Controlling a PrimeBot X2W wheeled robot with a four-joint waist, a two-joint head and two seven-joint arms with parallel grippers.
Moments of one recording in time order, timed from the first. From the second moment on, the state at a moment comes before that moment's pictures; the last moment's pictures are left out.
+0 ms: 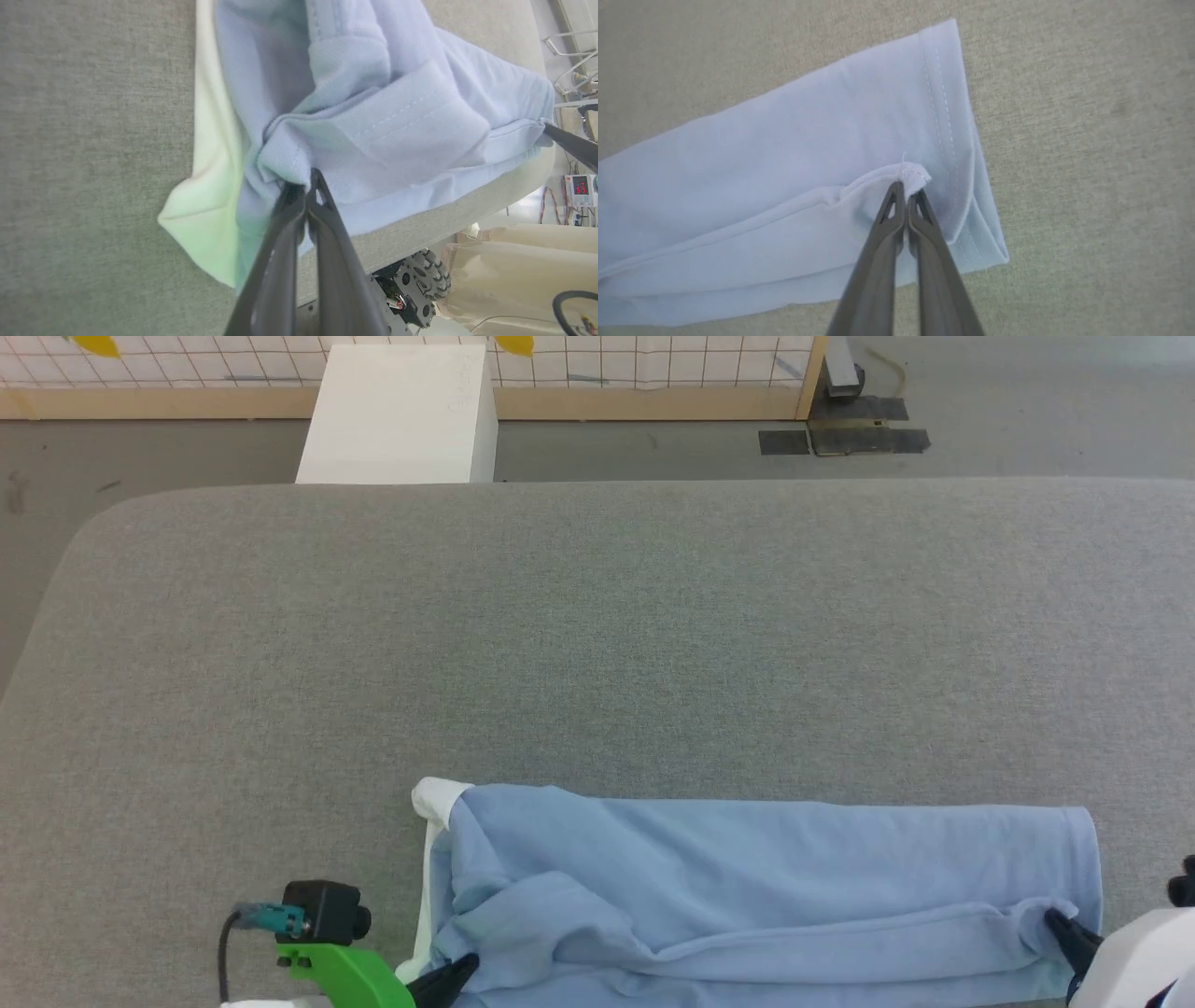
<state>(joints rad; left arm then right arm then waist) 0.12 0.39 -0.34 -0.12 -0.88 -0.02 0.50 0.13 -0.10 -0.32 -0.04 0.42 0.13 0.67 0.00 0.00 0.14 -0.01</state>
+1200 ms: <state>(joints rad) 0.21 0.21 -0.07 -0.30 -0.42 0.12 -0.25 0.17 -0.12 -0.38 -0.14 0.37 0.13 0.53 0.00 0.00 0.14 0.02</state>
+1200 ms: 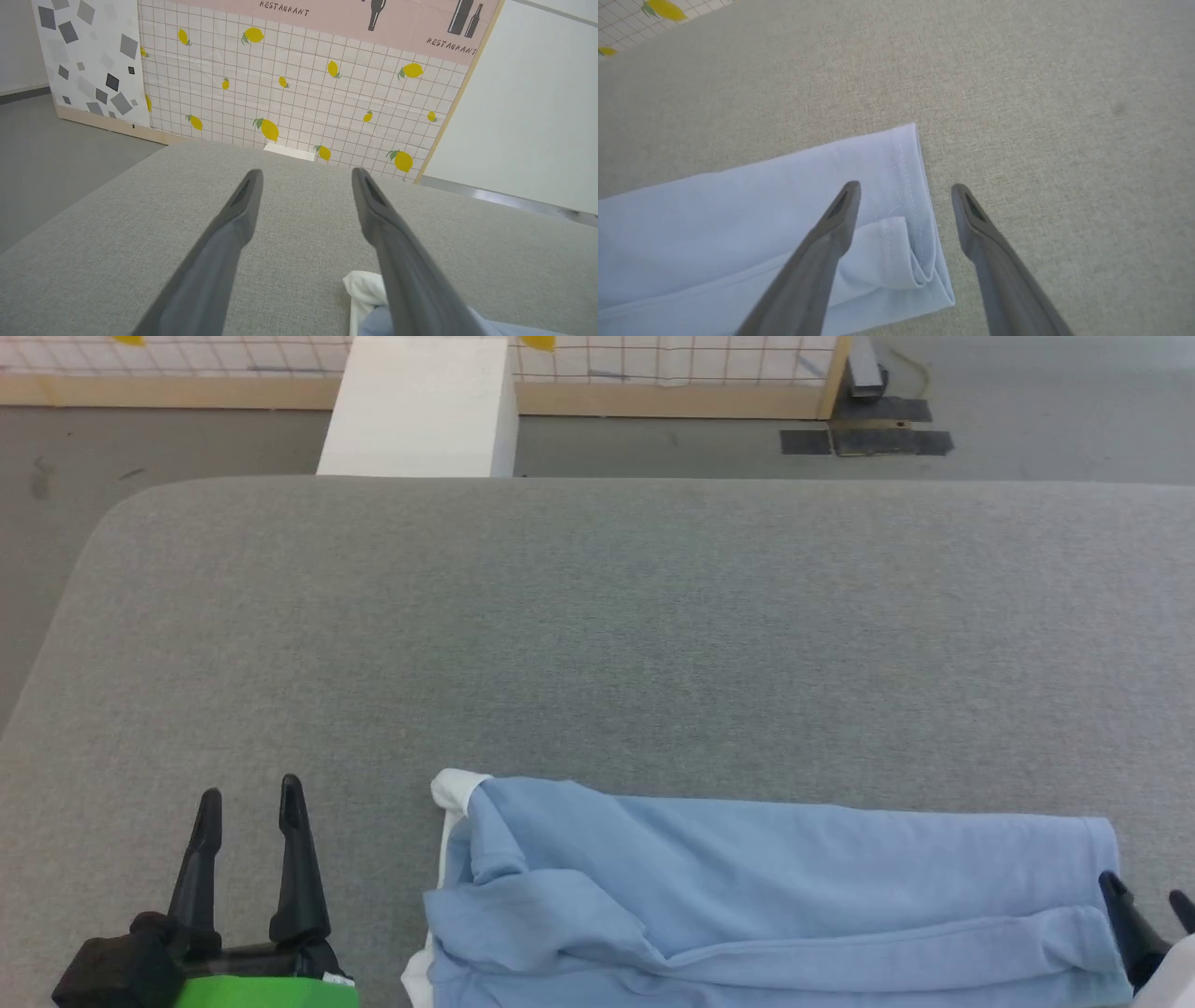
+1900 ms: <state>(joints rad) 0.16 0.21 -0.10 -0.32 -0.40 0.08 -0.24 0.10 -0.18 -0.35 0.08 0.41 0.13 0.58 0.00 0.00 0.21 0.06</state>
